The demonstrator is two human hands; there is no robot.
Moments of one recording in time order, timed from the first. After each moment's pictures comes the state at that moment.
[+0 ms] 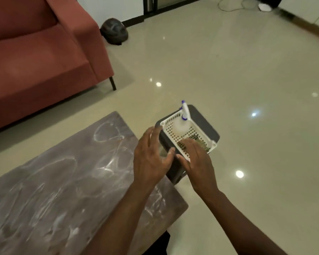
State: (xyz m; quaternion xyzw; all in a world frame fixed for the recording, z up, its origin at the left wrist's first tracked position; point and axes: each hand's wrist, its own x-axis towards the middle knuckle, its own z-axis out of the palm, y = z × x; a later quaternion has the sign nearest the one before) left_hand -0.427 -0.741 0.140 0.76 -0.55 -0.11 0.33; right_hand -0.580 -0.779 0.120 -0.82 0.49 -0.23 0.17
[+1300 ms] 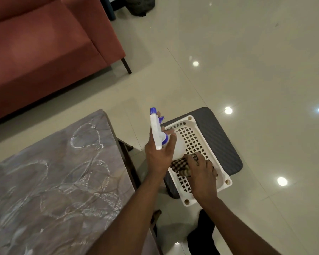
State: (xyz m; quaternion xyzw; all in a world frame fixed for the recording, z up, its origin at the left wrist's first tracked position) left_hand -0.491 -0.976 -0.034 0.80 -0.23 -0.21 0.51; right_hand -0.624 -0.983 -0.085 -0.83 0.52 -0.02 0.21
